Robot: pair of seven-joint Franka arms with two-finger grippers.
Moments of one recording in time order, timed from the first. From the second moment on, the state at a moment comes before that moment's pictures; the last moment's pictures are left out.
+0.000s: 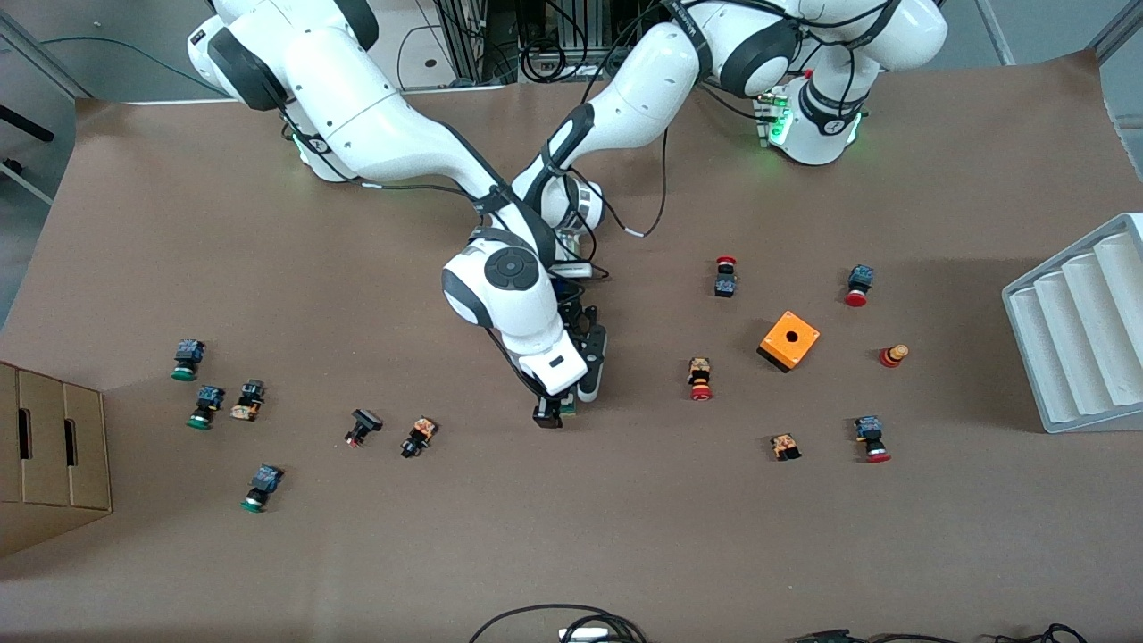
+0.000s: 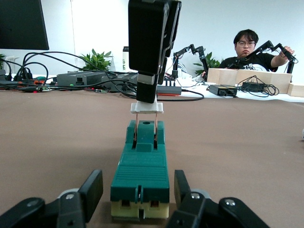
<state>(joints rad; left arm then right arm) -1.11 1.04 -0.03 -1.58 1.87 1.87 -2.68 0.66 0.77 0.01 -1.51 -0.22 2.58 -0.54</state>
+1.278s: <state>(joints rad) -1.11 1.04 -0.03 -1.58 1.87 1.87 -2.69 0.66 0.79 0.01 -1.48 -0.22 2.58 -0.54</state>
